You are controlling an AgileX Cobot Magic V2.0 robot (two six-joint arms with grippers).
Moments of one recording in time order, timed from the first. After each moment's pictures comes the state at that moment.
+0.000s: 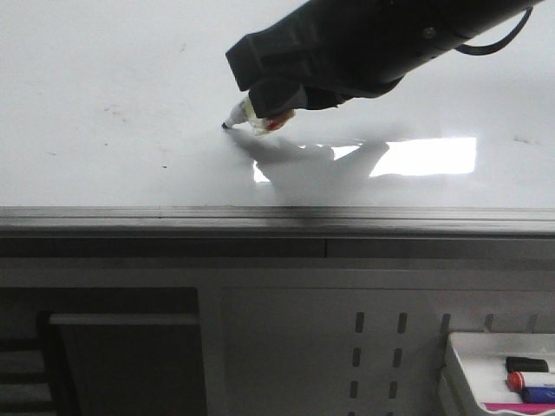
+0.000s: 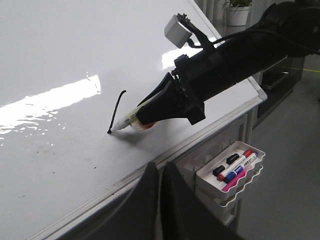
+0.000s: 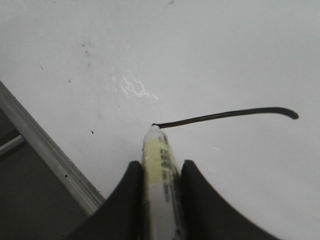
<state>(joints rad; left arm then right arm) -0.42 0.18 -0.32 -0.99 0.51 1.01 0.65 1.45 -0.85 -0.17 -0.05 0.03</state>
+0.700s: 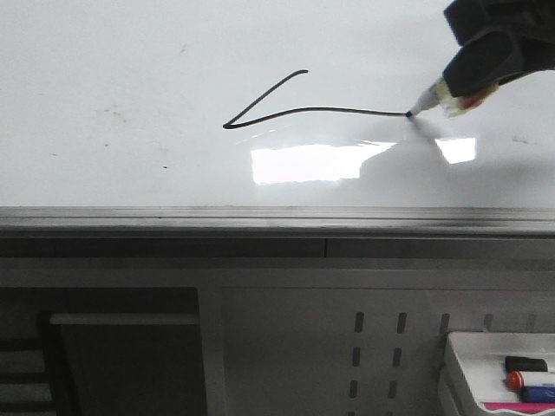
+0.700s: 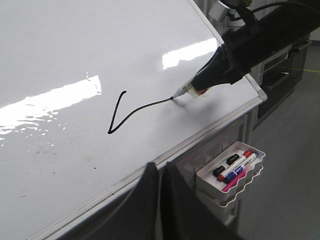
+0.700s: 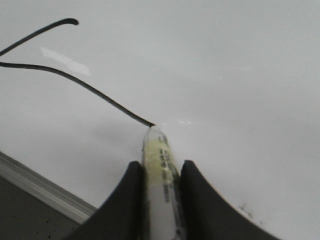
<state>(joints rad) -0.42 0.18 -0.32 -0.99 0.51 1.01 0.38 1.17 -0.76 -0.18 0.28 0.03</state>
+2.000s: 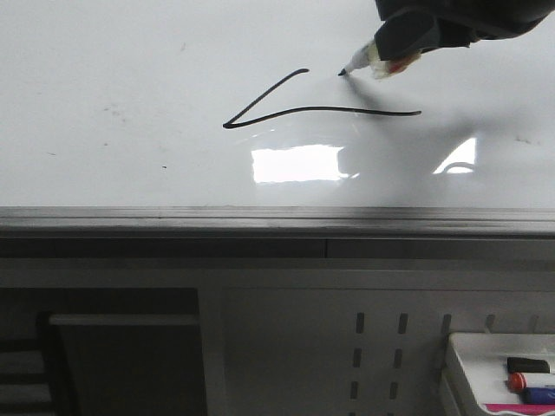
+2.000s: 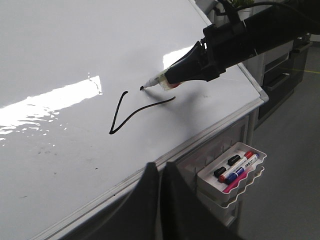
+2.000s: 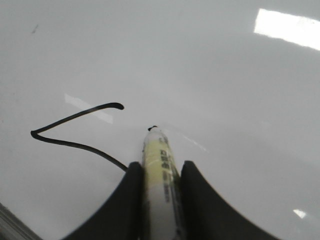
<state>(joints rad) -0.42 0.18 -0.32 -1.00 0.50 1.01 0.45 1.26 -0.78 -0.18 0.00 0.03</state>
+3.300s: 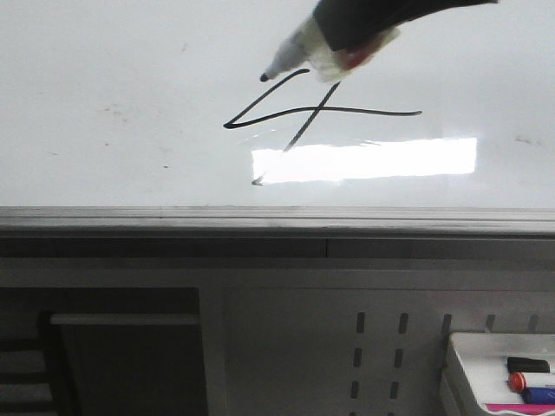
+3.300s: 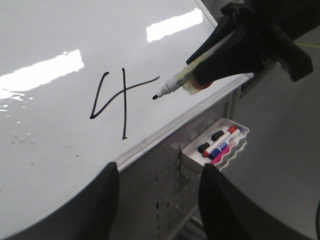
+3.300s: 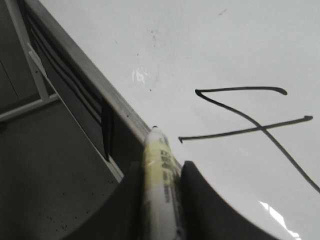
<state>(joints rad) -0.41 0.36 -0.42 -0.96 0.61 1.01 0.83 1.04 -0.78 -0.27 0.34 0.03</state>
